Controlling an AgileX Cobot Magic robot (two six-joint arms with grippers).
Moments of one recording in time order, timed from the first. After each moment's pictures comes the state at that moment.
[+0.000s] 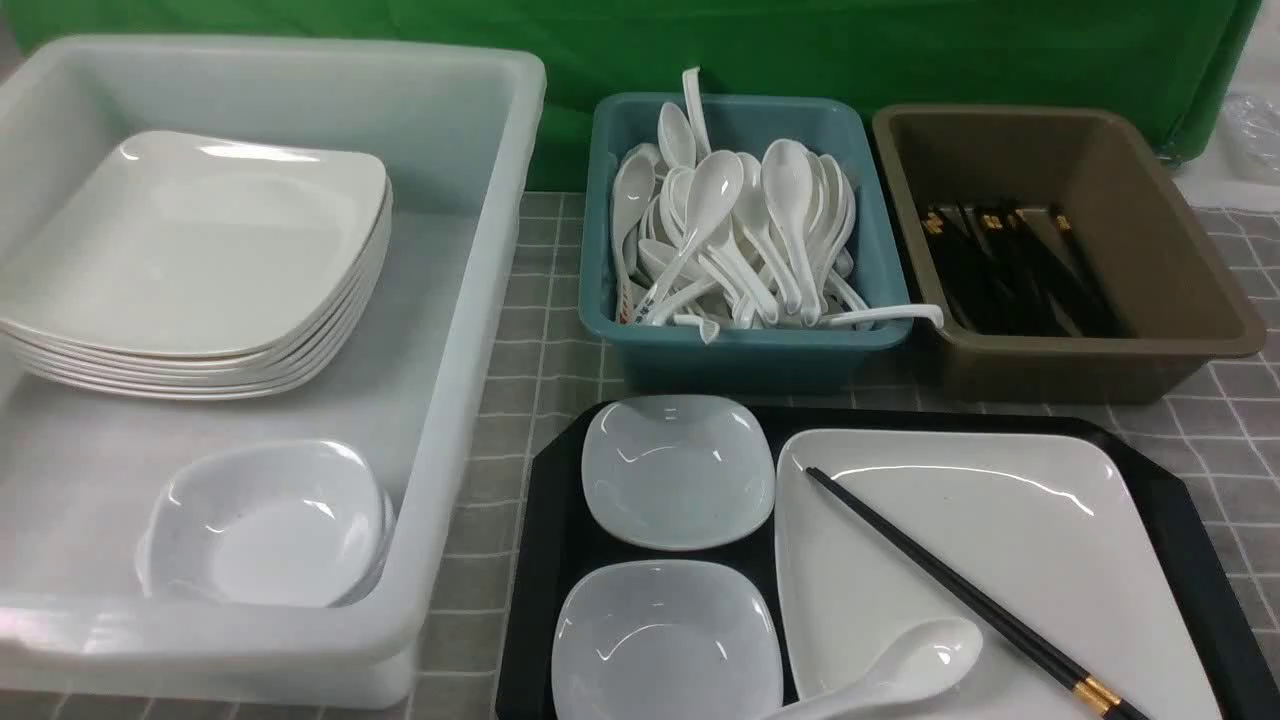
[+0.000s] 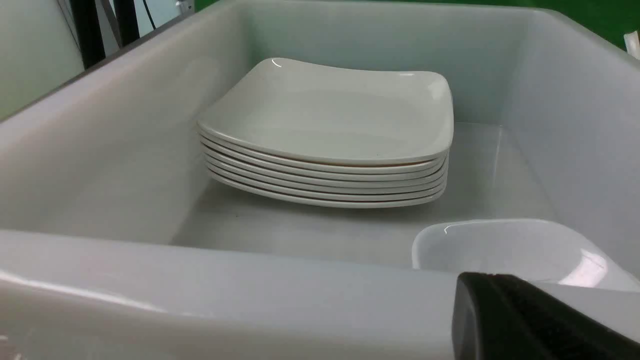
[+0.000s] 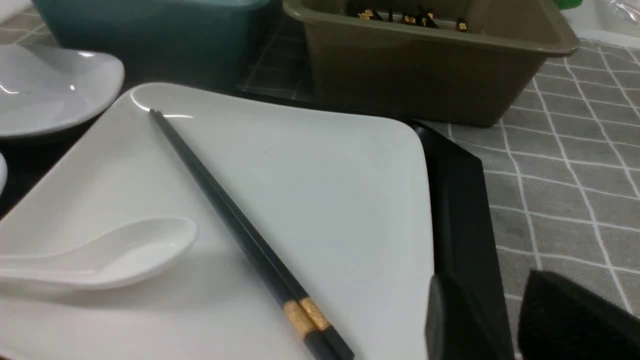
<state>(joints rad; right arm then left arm) 0.09 -0.01 0.01 0.02 0.25 -0.09 0.11 0.00 0.01 -0.08 0.21 0.07</state>
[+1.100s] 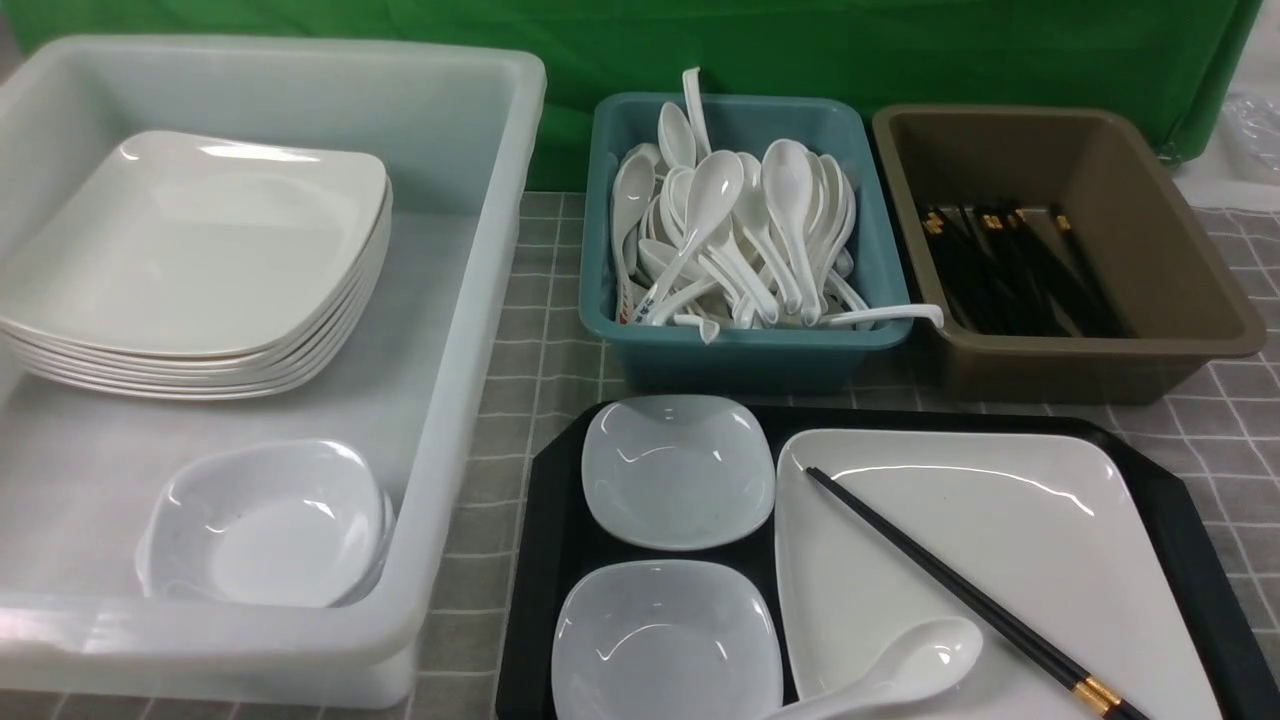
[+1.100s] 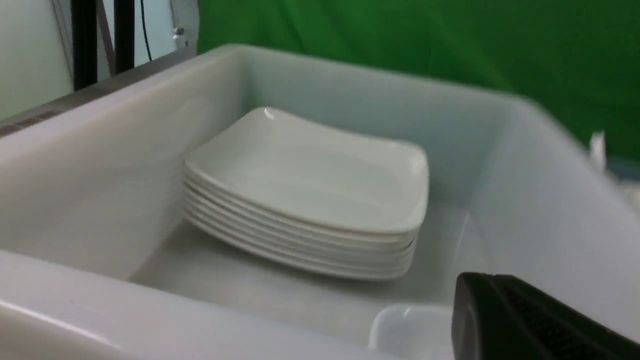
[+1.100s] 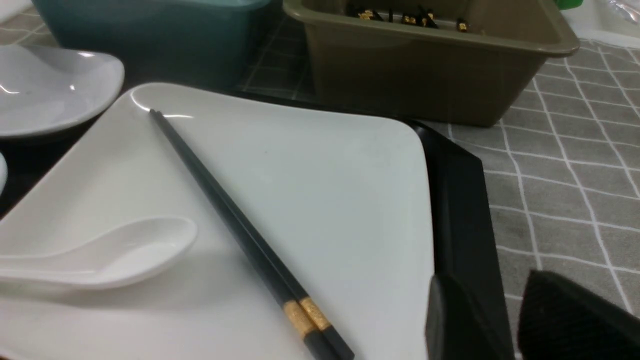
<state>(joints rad) 0.09 -0.01 0.01 0.02 0.25 -0.09 0.11 0.00 0.01 -0.27 0.04 -0.06</state>
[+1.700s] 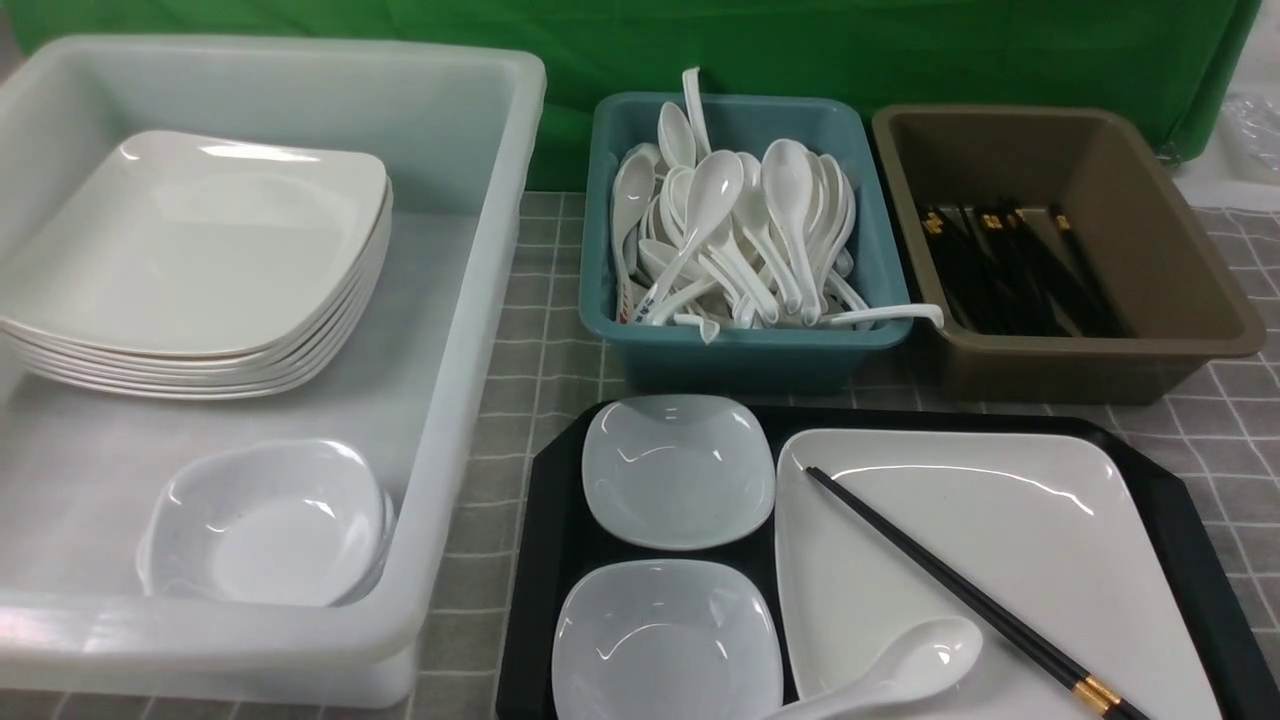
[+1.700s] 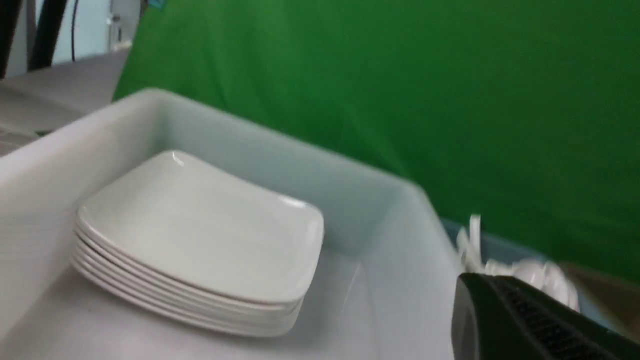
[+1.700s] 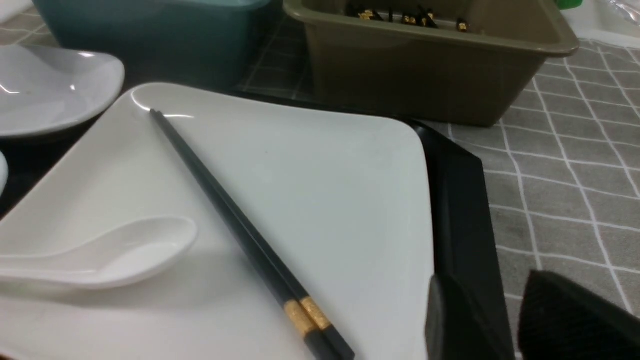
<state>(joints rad) 0.09 -0.01 0.01 0.02 0.25 -0.09 0.04 0.30 -0.45 -0.27 0.38 0.01</state>
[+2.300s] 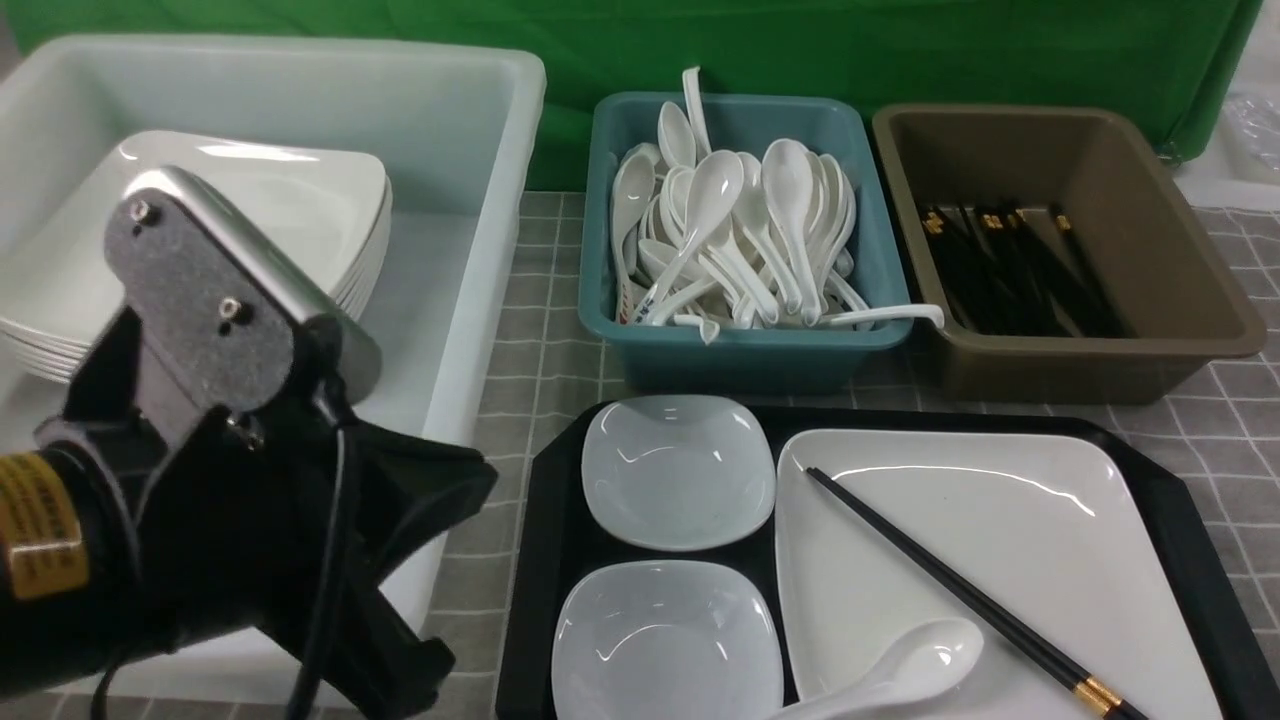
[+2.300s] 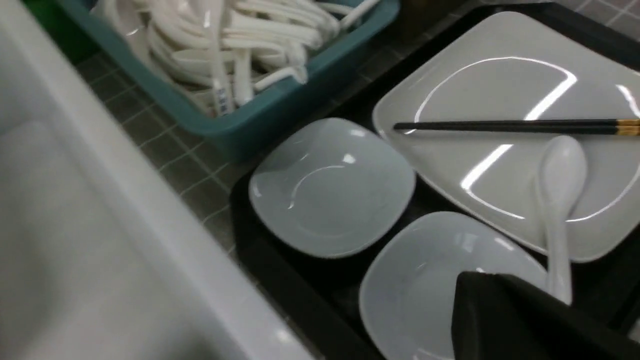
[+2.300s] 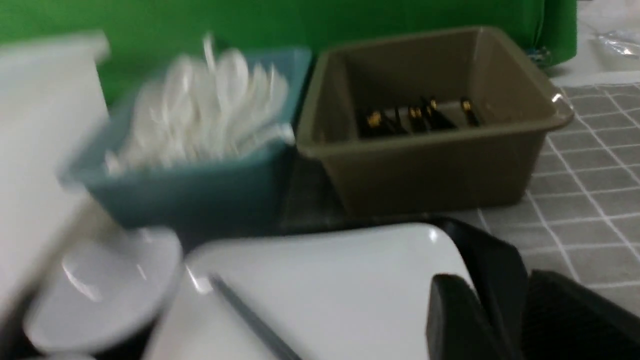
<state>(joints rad) 0.09 -0.01 0.01 0.14 0.02 0.17 -0.74 0.88 -0.71 -0.05 0.43 0.17</state>
